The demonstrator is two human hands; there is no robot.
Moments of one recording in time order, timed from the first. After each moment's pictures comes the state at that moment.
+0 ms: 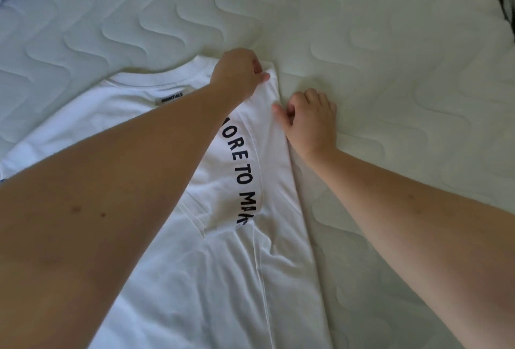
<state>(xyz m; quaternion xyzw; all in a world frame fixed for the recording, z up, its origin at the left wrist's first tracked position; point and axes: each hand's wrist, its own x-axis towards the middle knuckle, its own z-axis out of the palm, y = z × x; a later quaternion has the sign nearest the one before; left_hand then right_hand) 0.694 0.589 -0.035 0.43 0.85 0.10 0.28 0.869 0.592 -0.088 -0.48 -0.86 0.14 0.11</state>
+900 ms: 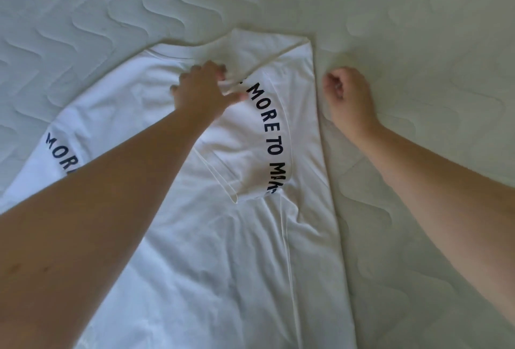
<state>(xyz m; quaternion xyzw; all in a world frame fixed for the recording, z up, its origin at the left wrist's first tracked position) 0.656 0.454 -0.017 0.34 0.91 0.04 0.24 0.885 0.590 -0.067 -0.45 -0.83 0.28 0.17</state>
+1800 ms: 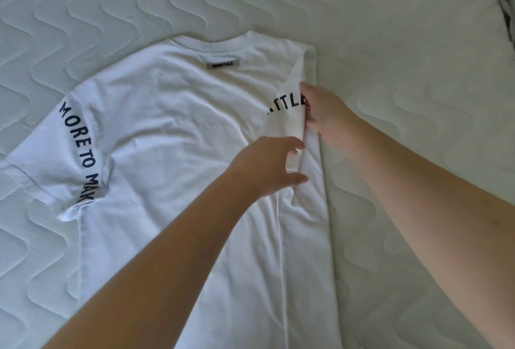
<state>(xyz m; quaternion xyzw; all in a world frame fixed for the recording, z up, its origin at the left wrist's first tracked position) 0.794 0.378 0.044 0.48 0.75 0.14 0.43 0.852 0.543 -0.015 -0.55 -0.55 0.63 0.02</state>
